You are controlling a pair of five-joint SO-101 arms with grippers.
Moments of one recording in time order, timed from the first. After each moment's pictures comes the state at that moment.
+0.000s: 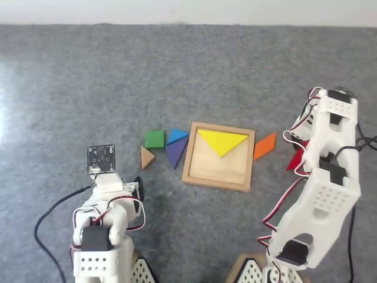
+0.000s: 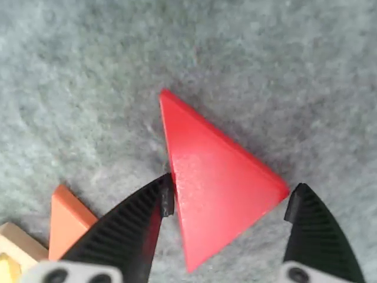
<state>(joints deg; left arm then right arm) -7.2 -102.9 97.1 71.7 11.1 15.0 31.8 -9.1 76.9 -21.7</state>
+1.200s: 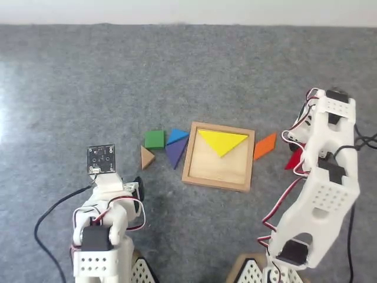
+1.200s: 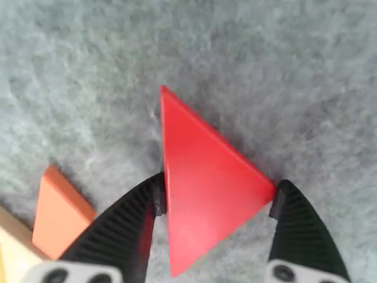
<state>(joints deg) -7.2 -102.9 97.1 71.7 11.1 14.4 31.3 -9.1 80.1 -17.5</state>
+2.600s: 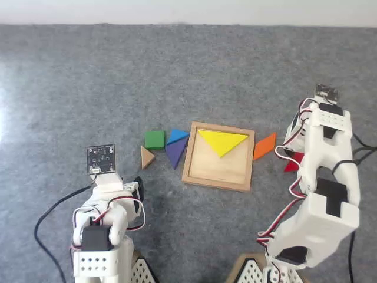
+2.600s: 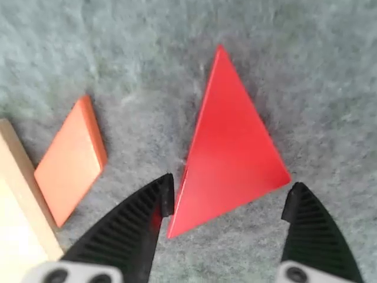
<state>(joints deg) -7.2 -102.9 97.1 71.7 11.1 12.4 14.3 13.5 67.2 -4.7</state>
